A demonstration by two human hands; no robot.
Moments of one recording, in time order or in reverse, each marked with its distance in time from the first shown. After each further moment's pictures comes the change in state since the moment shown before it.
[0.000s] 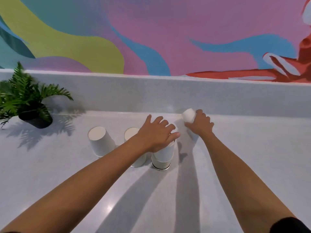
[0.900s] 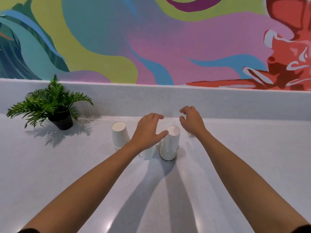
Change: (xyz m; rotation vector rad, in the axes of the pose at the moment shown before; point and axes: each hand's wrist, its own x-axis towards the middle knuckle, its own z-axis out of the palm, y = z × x) left_hand -0.082 -0.020 0.004 -0.410 0.541 -0.075; right_hand -0.111 -0.061 -0.052 0.170 0.128 -0.366
